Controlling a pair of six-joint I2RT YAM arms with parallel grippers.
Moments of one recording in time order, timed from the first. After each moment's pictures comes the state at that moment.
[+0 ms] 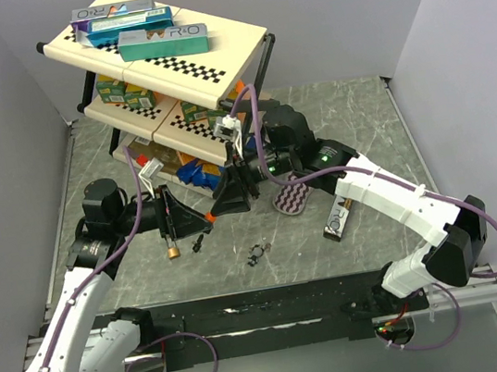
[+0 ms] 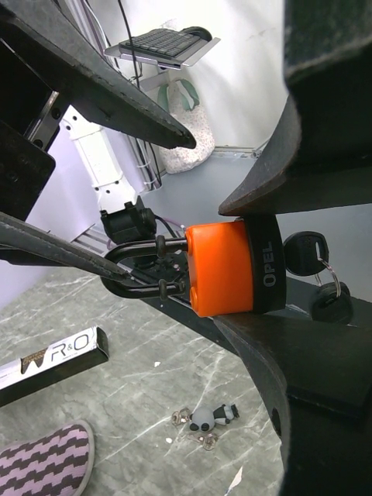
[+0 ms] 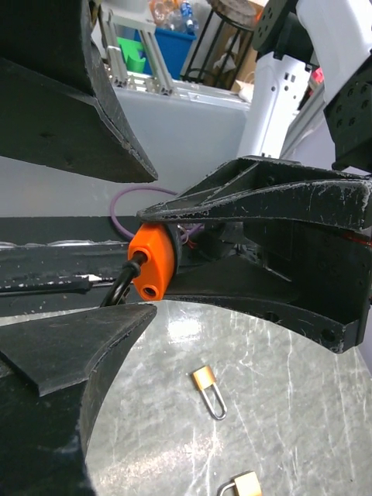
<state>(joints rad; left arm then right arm) -0.25 0.83 0.79 -0.25 1.11 -0.59 0.79 1.41 1.38 -0.30 -0.83 0.27</state>
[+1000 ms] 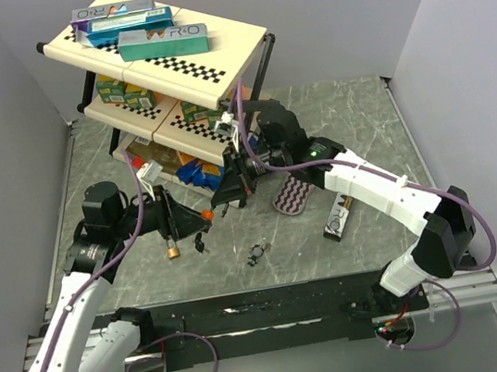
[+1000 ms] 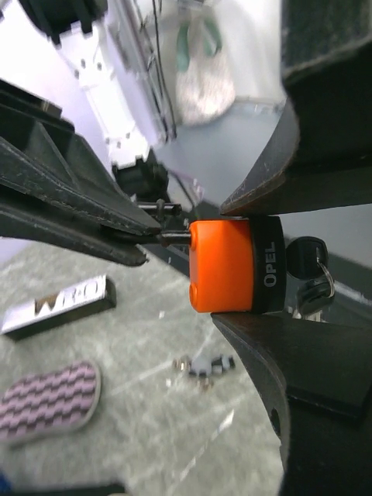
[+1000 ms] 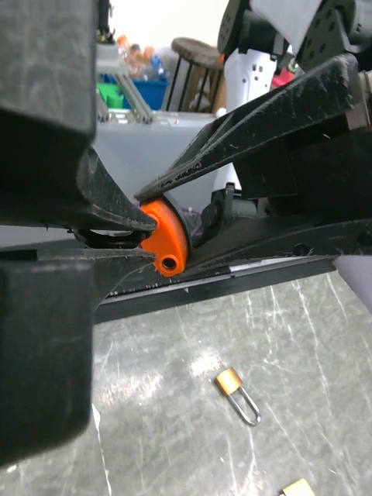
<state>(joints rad) -0.26 0.80 0.80 -0.34 0.96 -0.48 0.74 1.48 1.36 -0.28 -0.84 0.39</state>
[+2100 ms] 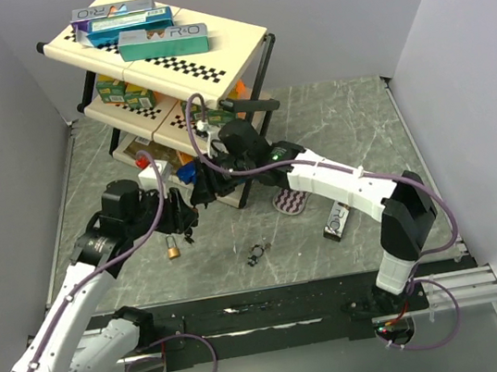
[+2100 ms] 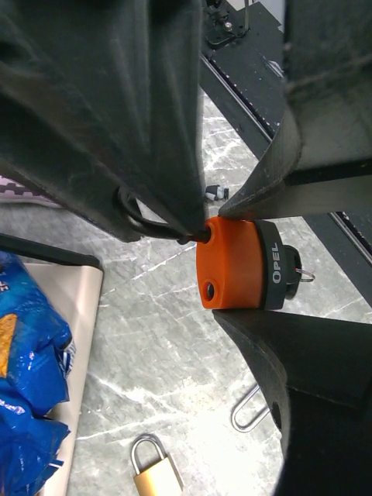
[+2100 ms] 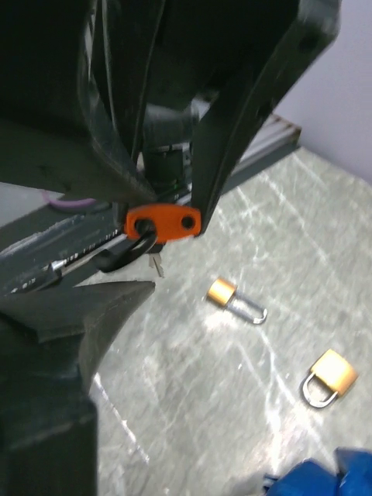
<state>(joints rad) -0.40 0.85 0.85 -0.54 0.31 -0.21 0.84 1.71 1.52 -0.37 -0.41 0.53</state>
